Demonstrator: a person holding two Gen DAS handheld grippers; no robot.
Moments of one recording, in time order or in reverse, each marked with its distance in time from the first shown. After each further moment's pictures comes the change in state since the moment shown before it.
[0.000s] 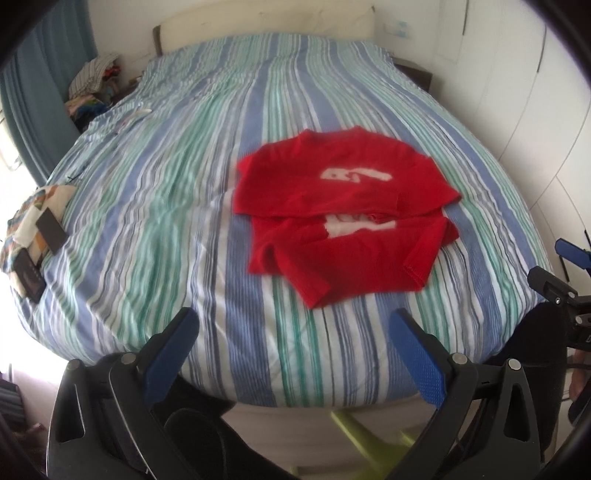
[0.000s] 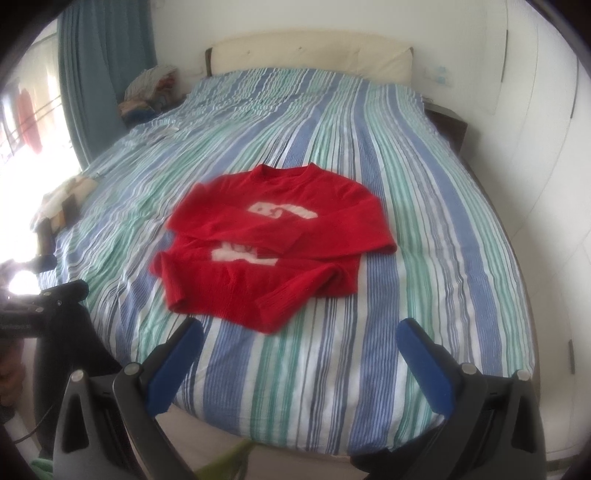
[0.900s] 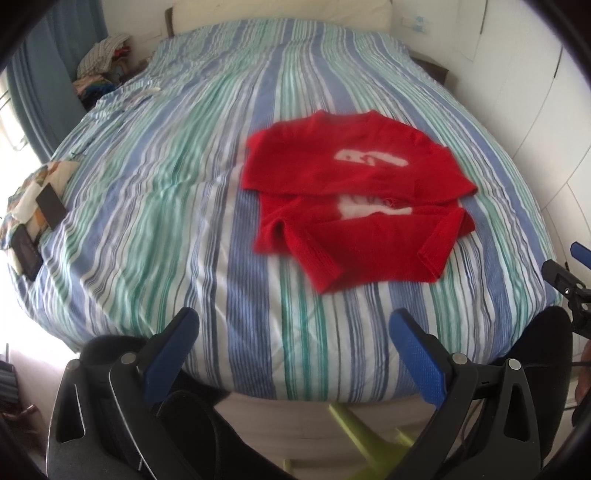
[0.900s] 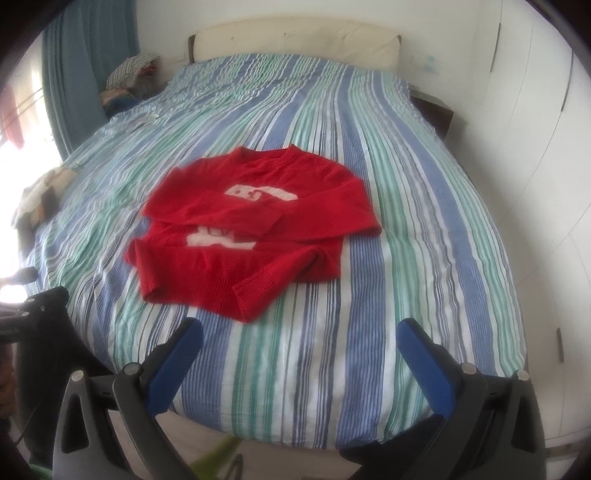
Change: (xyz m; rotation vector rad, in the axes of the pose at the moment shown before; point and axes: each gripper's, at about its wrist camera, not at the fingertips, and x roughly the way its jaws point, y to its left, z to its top) left arm 0.023 0.005 -0.011 -0.048 0.050 0.015; right arm 0.018 -0.005 -0.005 0.013 0.053 -0.092
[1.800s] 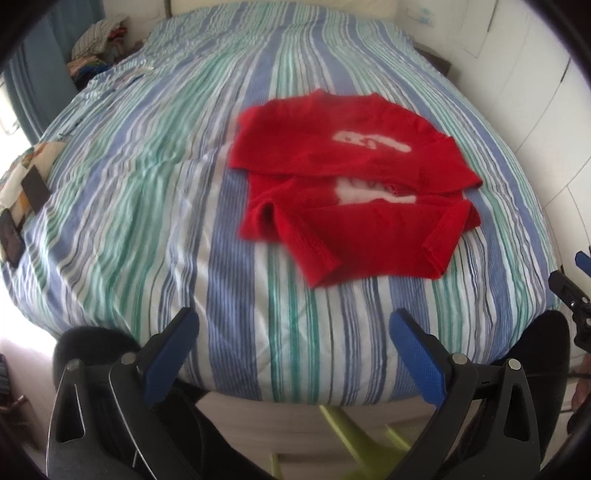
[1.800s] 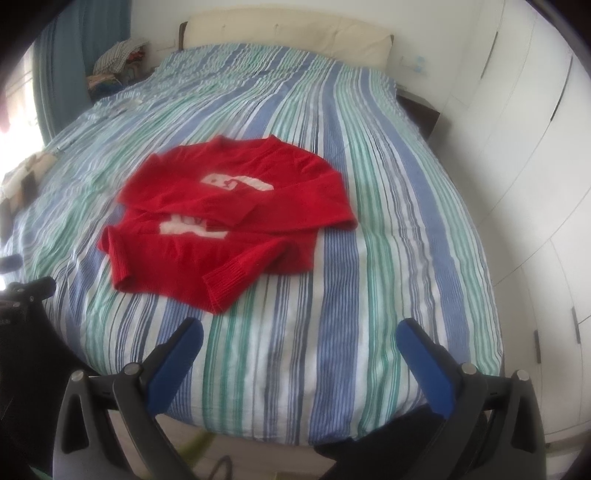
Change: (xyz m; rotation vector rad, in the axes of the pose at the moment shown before) left arm 0.037 0.008 -0.002 -0.065 0.074 -0.076; right arm 0.008 -0.008 -0.004 -0.025 0.026 -0.070
